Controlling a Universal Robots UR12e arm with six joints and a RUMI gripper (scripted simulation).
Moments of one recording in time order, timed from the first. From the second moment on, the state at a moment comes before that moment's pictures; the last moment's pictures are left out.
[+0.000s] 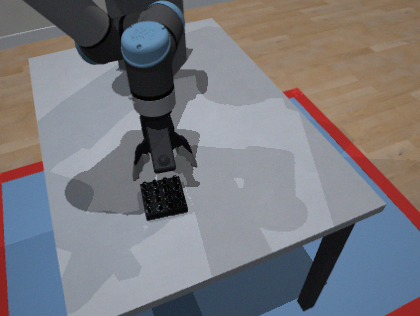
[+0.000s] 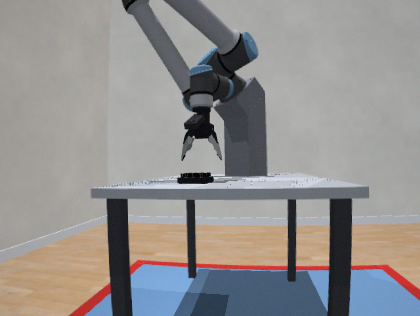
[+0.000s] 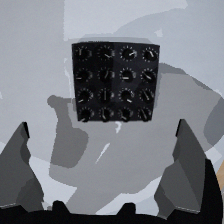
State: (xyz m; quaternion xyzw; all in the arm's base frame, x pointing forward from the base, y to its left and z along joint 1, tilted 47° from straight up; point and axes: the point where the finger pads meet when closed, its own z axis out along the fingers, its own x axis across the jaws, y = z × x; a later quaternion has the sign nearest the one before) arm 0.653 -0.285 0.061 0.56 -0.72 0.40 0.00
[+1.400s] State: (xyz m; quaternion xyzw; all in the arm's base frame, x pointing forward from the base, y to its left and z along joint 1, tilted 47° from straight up) arm 0.650 -0.285 0.058 0.56 -0.72 0.40 0.00
